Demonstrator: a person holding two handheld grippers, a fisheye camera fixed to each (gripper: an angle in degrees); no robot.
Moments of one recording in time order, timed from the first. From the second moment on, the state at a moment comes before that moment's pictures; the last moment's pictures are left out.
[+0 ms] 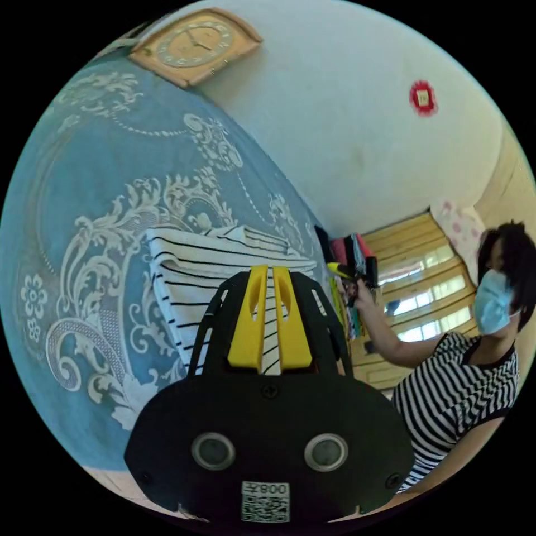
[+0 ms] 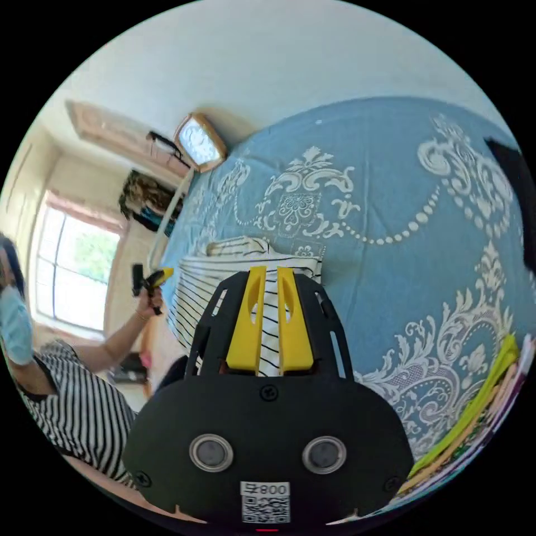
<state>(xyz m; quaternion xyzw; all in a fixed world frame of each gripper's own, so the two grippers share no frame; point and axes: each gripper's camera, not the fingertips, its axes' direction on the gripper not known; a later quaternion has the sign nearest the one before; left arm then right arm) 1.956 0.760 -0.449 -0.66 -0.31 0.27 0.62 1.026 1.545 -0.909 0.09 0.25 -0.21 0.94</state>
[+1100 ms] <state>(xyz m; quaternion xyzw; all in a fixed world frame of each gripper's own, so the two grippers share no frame) 1.895 1.032 -0.432 -0.72 -0.35 0.55 0.23 0.963 1.500 -0.576 -0.16 0.49 -0.45 0.73</state>
